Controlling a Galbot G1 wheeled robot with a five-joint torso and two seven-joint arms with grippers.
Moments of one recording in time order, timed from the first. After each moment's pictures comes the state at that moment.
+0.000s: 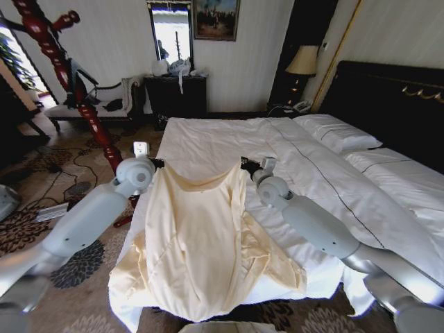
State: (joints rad) left arm 0.25 -0.86 0.19 -1.65 -1.34 0.69 -0.93; right arm -0.32 0.95 -0.31 1.51 1.05 -0.20 0.52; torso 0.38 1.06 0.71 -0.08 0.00
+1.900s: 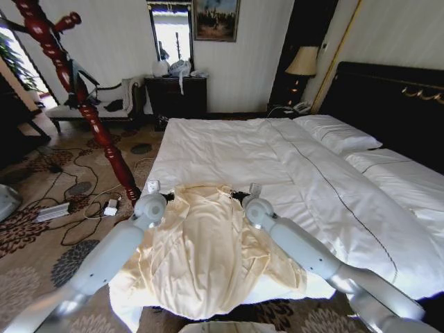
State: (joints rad) left arm 0.69 -0.83 -0.10 -1.95 -1.36 0.66 -0.86; right arm -0.58 0.93 -0.20 1.83 1.33 -0.35 0.80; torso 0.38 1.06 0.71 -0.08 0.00
